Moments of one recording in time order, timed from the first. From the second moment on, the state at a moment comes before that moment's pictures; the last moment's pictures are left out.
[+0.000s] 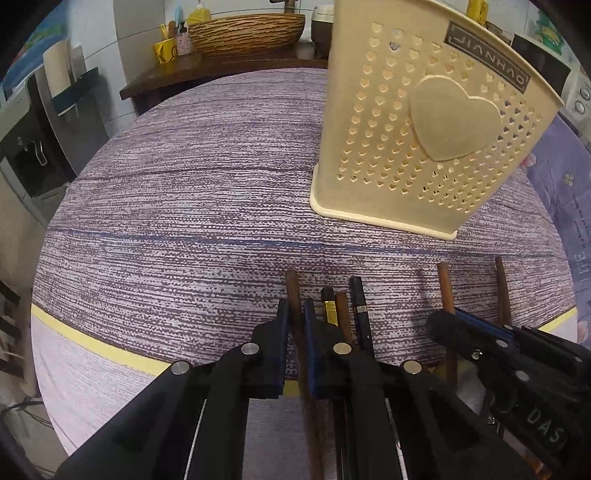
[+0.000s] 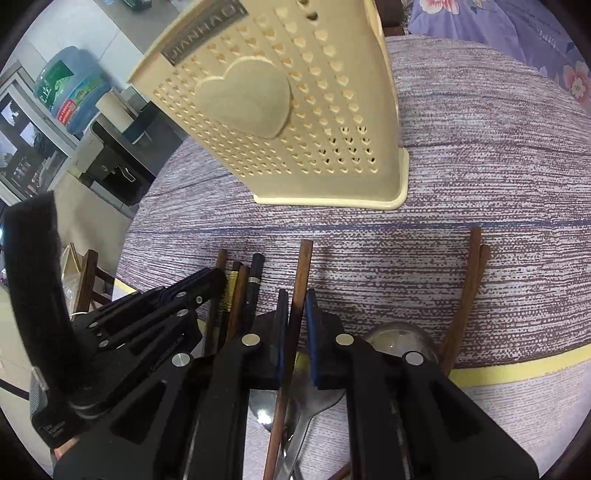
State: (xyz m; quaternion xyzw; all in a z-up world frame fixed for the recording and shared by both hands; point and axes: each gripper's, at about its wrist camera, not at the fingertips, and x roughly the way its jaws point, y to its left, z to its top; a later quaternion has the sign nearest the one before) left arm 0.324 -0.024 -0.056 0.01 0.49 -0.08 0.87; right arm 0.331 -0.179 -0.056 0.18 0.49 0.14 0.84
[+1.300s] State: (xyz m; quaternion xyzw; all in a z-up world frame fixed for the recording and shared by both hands) left arm 0.258 0.025 0.236 -0.04 0.18 -0.09 0.98; right arm 0.281 -0.234 0.218 0.13 0.24 0.20 0.94
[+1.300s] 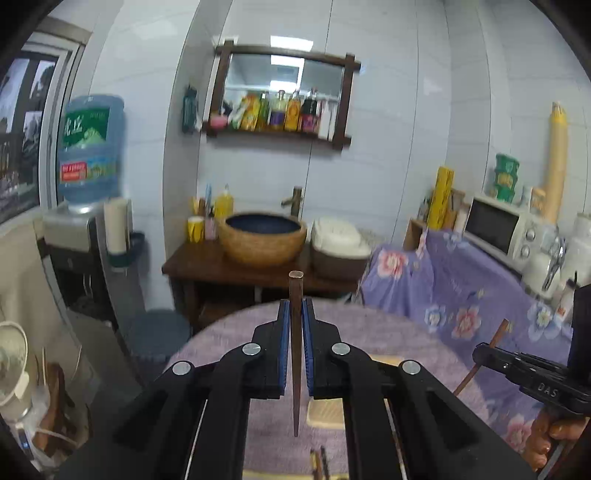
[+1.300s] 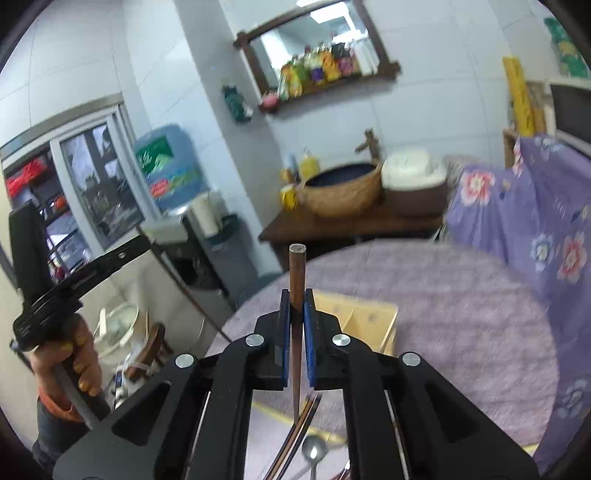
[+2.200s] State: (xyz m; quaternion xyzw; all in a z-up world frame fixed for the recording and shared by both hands) left arm 0.351 -0.043 0.119 -0.06 0.26 -0.09 0.96; right arm 0.369 -0.242 0.129 0.12 0.25 0.09 0.96
